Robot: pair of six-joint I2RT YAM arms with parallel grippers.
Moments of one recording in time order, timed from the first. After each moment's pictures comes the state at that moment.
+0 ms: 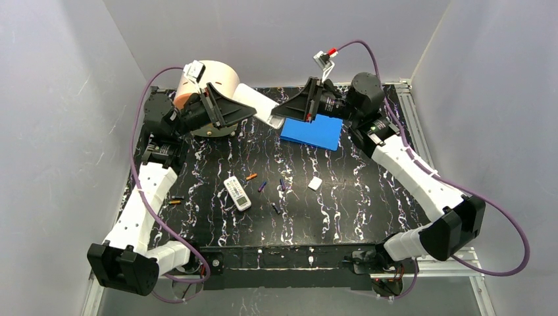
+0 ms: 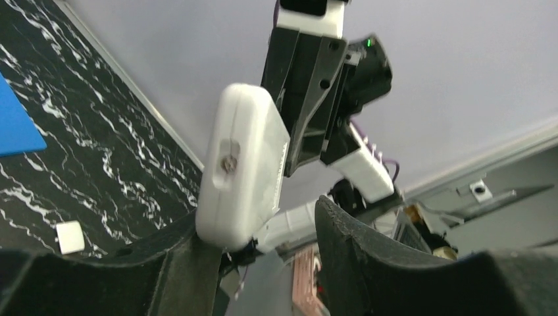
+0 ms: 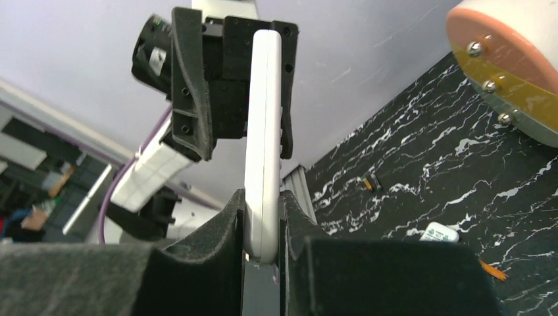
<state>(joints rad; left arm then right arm) -0.21 1.14 1.15 0.24 0.91 -1.16 0.61 1.39 1.36 0.21 -0.74 0.93</state>
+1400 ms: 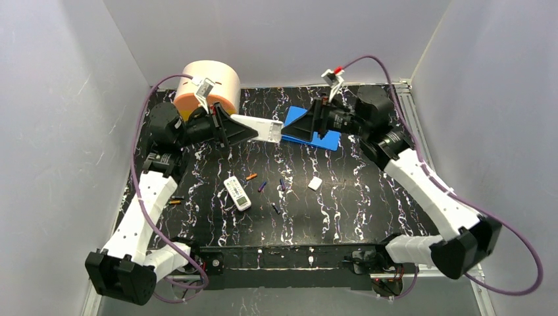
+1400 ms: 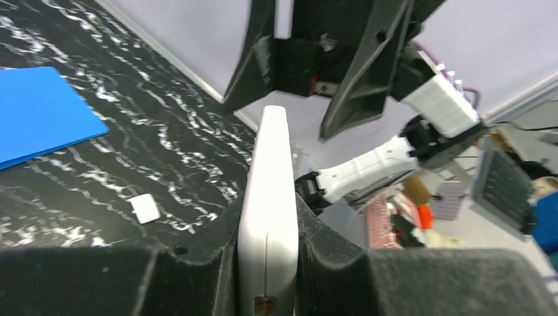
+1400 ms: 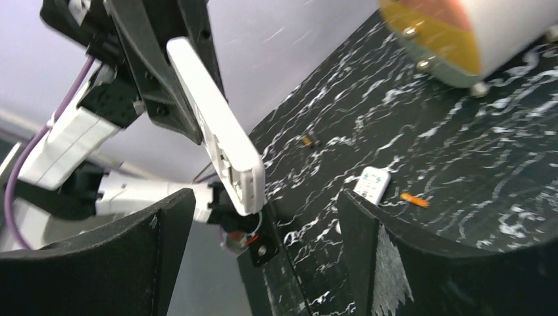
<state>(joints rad) -0.23 1.10 1.10 0.10 1.05 -0.79 0.59 1.30 1.32 -0.11 -0.77 0.62</state>
